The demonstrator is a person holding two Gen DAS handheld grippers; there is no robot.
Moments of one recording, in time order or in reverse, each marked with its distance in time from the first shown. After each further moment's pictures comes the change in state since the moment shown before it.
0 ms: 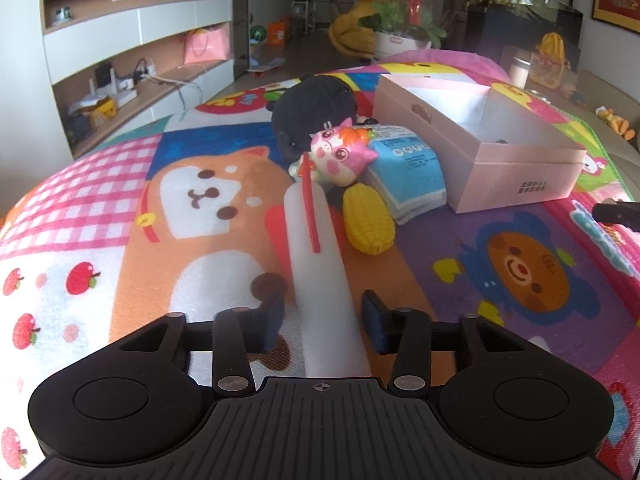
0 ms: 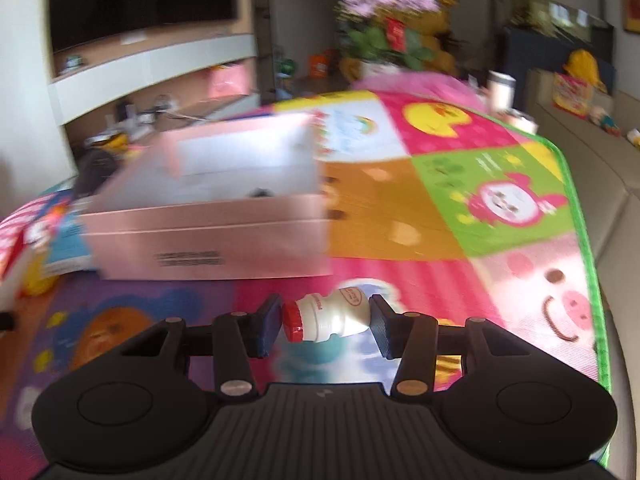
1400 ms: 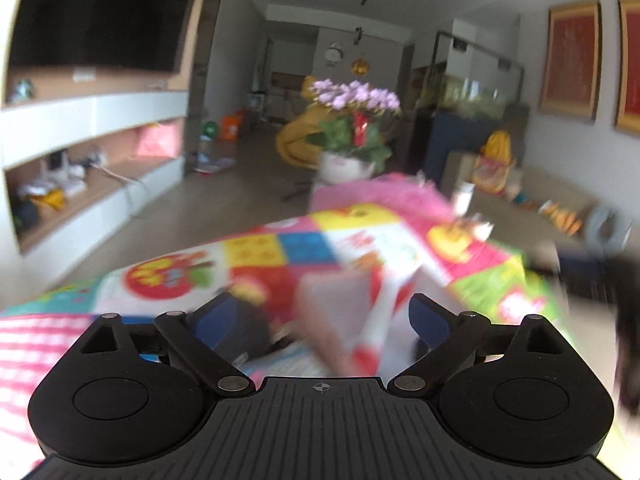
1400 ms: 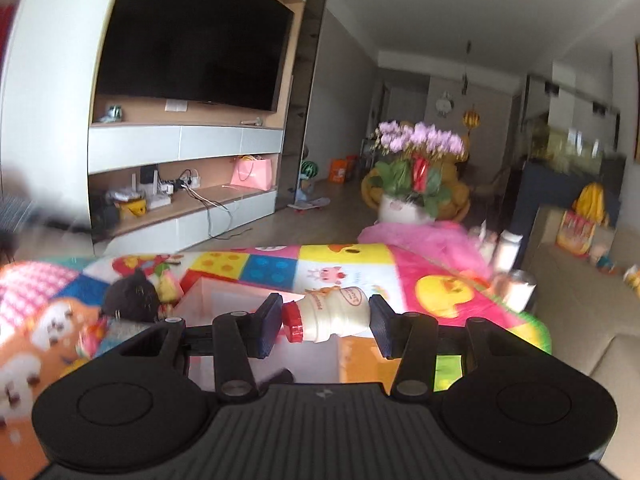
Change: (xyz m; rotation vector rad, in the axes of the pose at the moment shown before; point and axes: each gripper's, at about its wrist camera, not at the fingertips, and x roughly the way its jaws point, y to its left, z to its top) left arm -0.031 -0.033 0.125 0.008 -0.313 -0.158; right arm -0.055 0.033 0.107 -0.149 -0.301 -0.019
